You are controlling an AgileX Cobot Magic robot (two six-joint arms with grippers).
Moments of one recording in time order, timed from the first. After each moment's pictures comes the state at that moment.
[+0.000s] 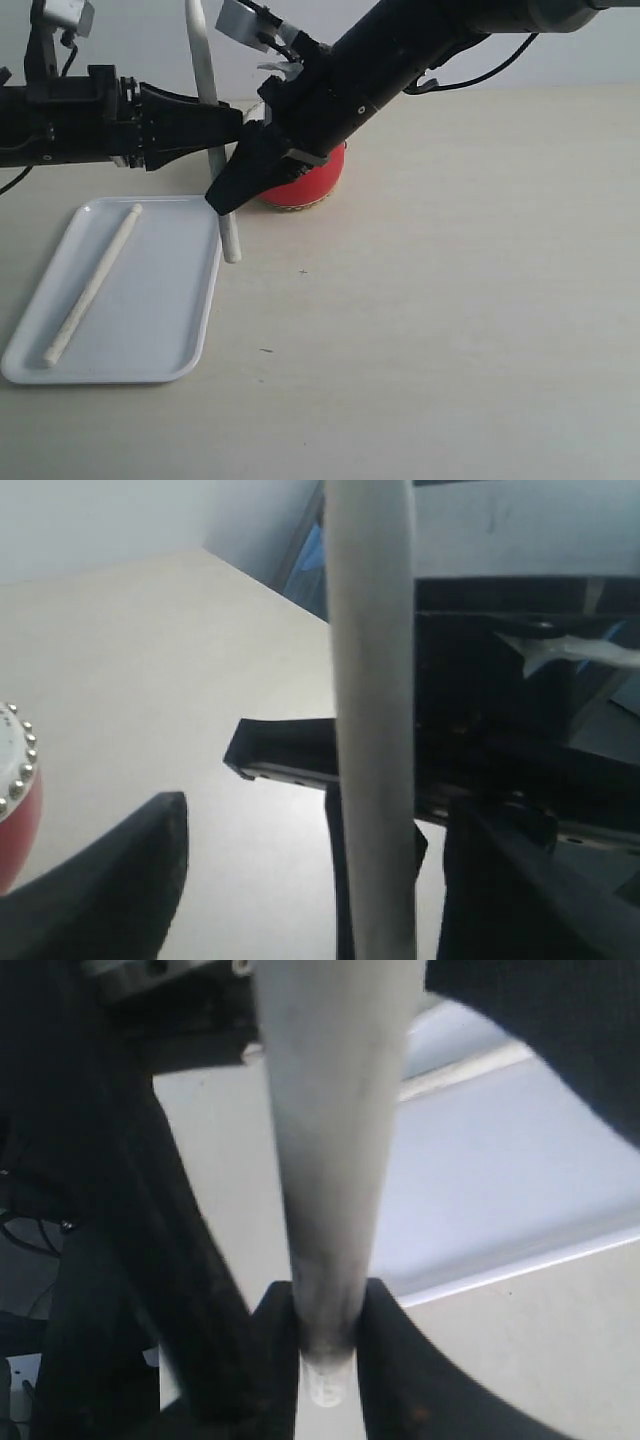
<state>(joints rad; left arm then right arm) -0.14 1.78 -0.91 -1.73 1.22 1.91 0.51 2.03 -1.56 1.01 1.22 -1.06</state>
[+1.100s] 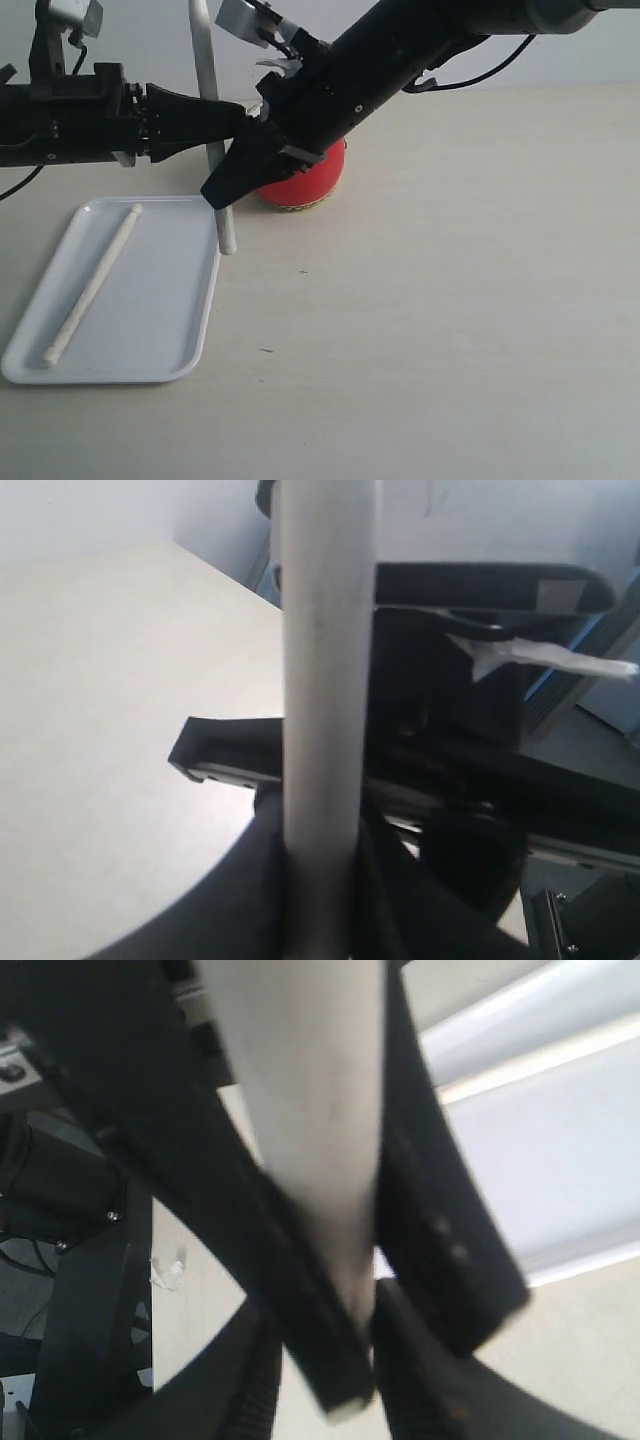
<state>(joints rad) -0.16 1.78 -0.91 -1.73 1.24 1.86 0.51 2.03 -1.56 1.03 1.19 -1.07</state>
